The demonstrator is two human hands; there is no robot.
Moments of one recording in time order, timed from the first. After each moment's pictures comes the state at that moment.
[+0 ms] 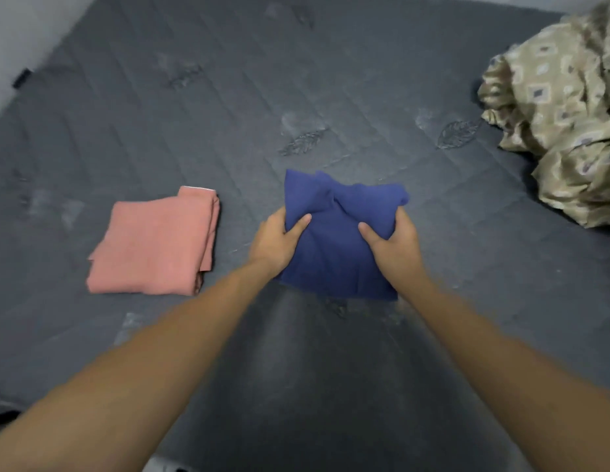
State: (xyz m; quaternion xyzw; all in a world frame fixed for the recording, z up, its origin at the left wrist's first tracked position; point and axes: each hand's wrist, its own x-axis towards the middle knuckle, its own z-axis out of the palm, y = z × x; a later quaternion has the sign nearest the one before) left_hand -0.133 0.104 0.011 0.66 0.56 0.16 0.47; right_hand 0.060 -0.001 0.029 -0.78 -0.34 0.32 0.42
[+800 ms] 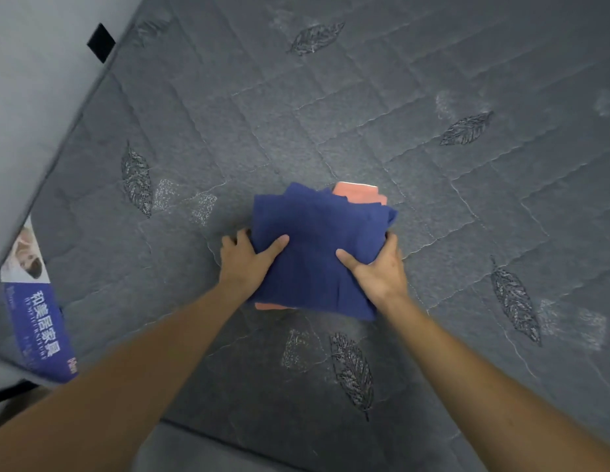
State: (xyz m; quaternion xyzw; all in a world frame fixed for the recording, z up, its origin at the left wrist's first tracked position) left_hand -0.511 0.265 -0.070 0.59 0.69 0.03 0.42; right_hand -0.294 0.163 -0.053 -0.85 -0.26 0.38 0.26
